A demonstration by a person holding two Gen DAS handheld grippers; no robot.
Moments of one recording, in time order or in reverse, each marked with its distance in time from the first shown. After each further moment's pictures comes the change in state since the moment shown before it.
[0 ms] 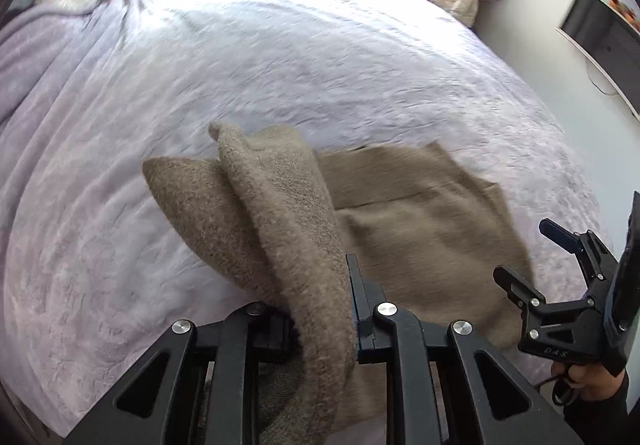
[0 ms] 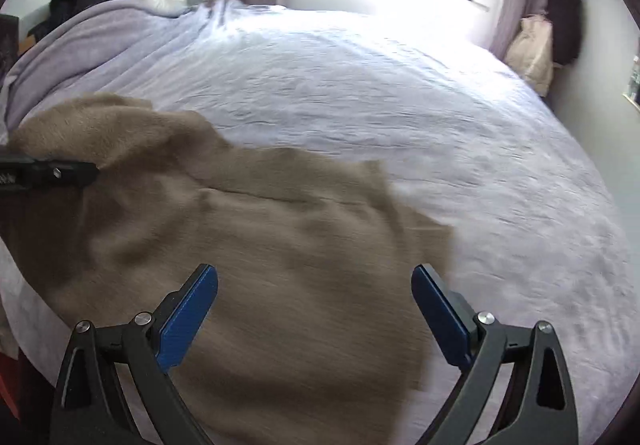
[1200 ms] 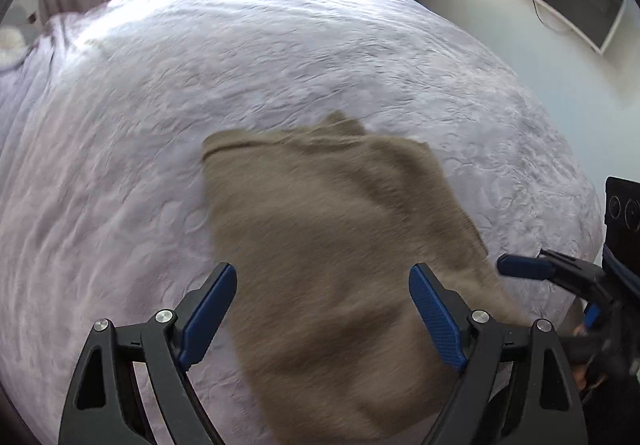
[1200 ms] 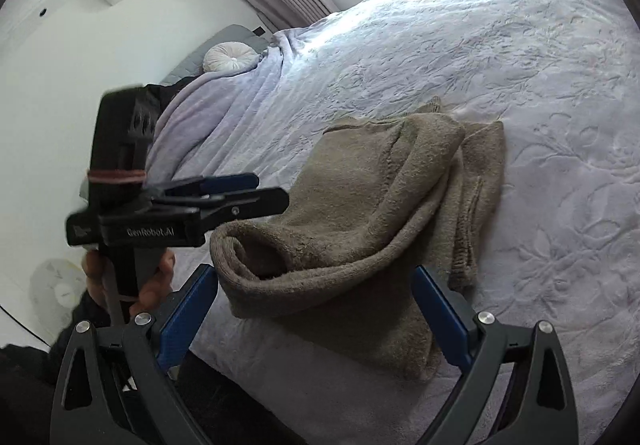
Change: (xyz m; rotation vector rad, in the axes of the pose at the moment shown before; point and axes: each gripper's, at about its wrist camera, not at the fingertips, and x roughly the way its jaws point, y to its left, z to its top) left arm 0.038 -0.076 -0.008 0.153 0.058 -0.101; right arm -0.034 -0.073 -0.058 0.345 0.000 0.697
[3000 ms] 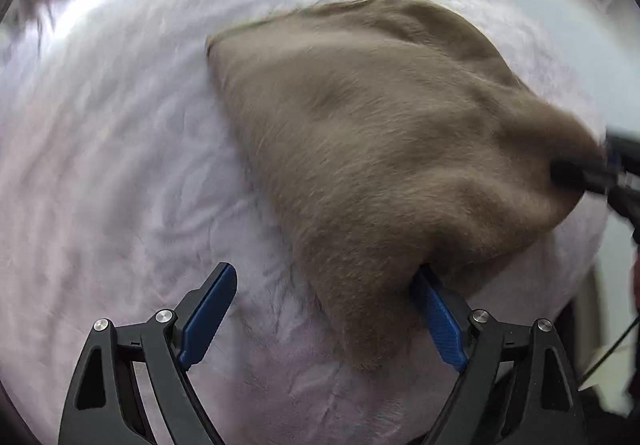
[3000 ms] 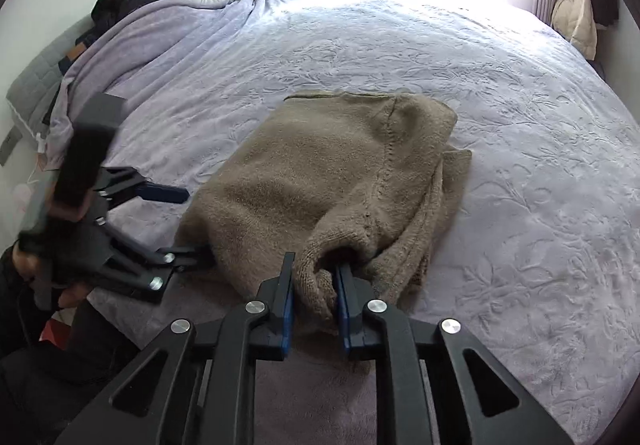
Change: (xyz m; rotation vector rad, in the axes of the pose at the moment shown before) left arm 0.033 0.026 -0.067 0.030 0.156 -0.010; right arm 0.031 0.041 0.000 -0.290 0.135 -0.403
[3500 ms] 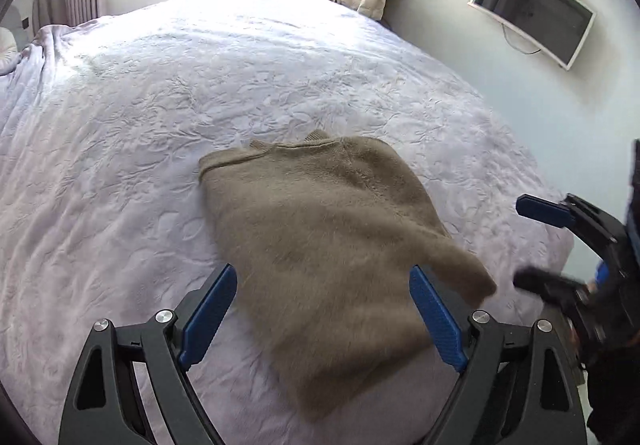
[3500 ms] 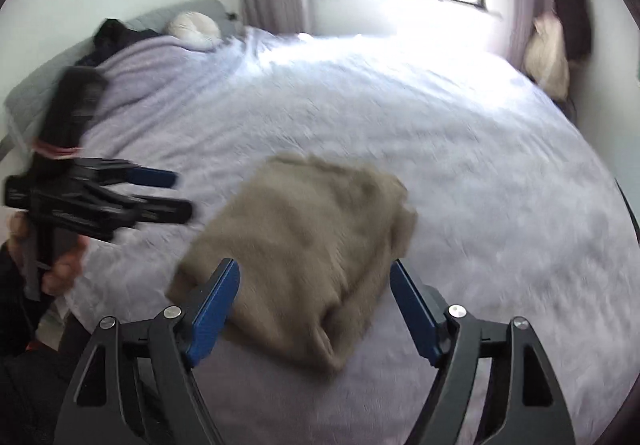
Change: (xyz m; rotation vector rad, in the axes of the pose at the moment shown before) left arm -0.063 -0.029 0.057 0.019 -0.251 -0.066; right arm -0.060 -0.003 0.018 -0.061 -0.195 -0.080
